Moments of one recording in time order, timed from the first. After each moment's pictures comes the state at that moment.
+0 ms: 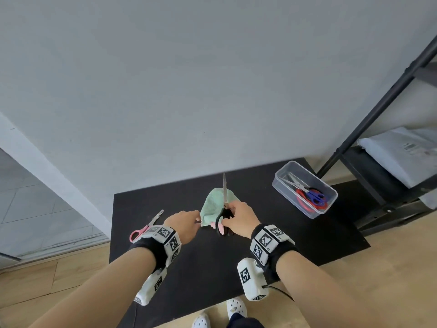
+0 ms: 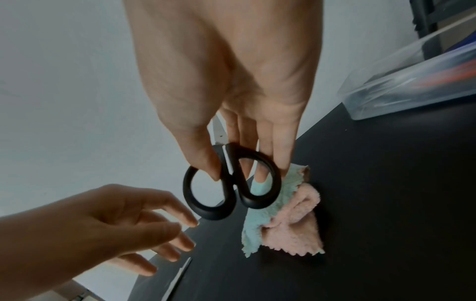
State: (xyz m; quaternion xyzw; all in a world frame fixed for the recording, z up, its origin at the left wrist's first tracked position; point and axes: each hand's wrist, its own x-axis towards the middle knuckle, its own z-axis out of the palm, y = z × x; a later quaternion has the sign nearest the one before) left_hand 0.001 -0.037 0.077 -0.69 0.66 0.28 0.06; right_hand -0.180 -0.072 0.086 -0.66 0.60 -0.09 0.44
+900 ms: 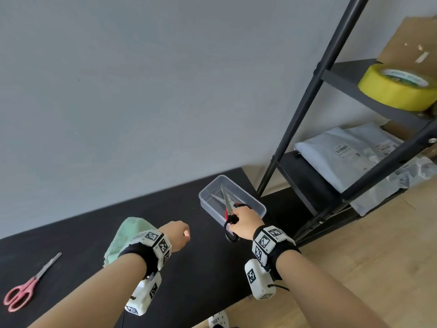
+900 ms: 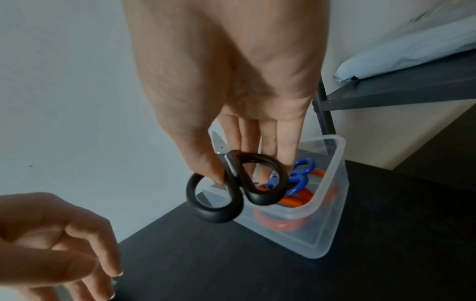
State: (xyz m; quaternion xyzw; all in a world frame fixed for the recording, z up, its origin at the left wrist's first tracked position) left_hand -0.210 -0.165 0.051 -0.64 0.69 0.31 0.12; right_hand -0.432 -0.188 0.070 -0.67 0.66 -0.01 0.34
